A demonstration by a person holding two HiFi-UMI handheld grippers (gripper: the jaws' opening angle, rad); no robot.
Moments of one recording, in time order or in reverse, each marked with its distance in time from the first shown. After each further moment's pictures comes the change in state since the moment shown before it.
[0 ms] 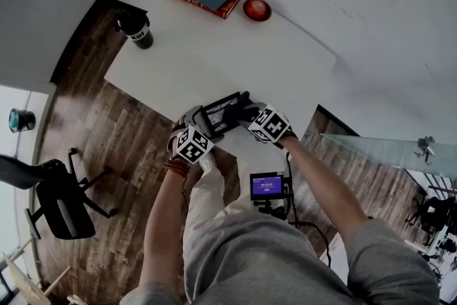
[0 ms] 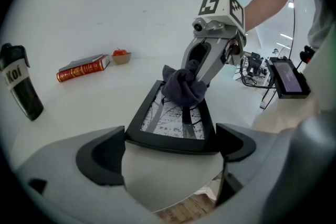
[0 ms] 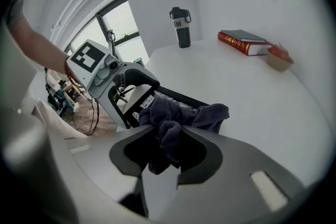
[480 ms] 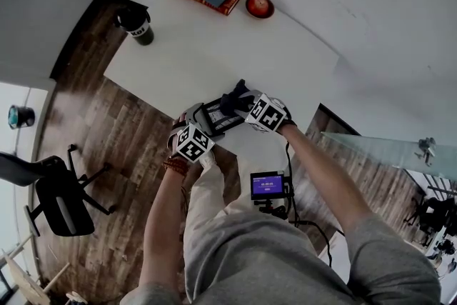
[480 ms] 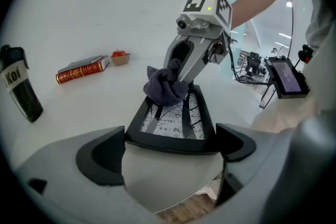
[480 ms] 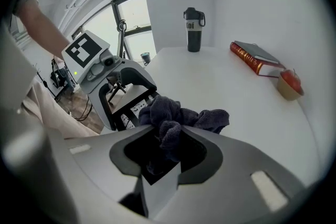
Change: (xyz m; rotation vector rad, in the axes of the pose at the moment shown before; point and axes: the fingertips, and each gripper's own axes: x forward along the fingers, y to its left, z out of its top) left arm 0.000 0.001 0.002 0.013 -0.008 -0.004; right arm 0.012 -0.018 0.027 -0.200 0.015 -0.017
